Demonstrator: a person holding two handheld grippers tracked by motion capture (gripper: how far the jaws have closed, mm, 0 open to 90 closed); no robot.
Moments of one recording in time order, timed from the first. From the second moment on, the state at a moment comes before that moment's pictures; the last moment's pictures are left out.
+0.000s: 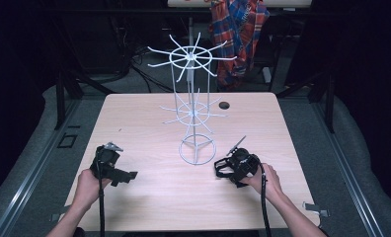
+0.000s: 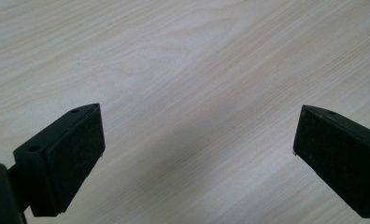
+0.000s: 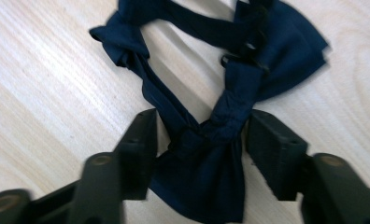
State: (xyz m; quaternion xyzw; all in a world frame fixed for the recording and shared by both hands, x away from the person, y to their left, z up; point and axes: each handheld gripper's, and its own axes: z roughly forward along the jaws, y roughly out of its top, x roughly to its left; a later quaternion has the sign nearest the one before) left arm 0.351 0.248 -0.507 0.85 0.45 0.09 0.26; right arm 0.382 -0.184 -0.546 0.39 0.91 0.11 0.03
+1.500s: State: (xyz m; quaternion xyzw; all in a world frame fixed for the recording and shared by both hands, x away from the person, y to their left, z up) left arm 0.350 0.246 -0.509 0.85 0.45 0.09 0.25; right arm 0.376 -0.192 -0.535 0.40 0.90 0.16 0.07
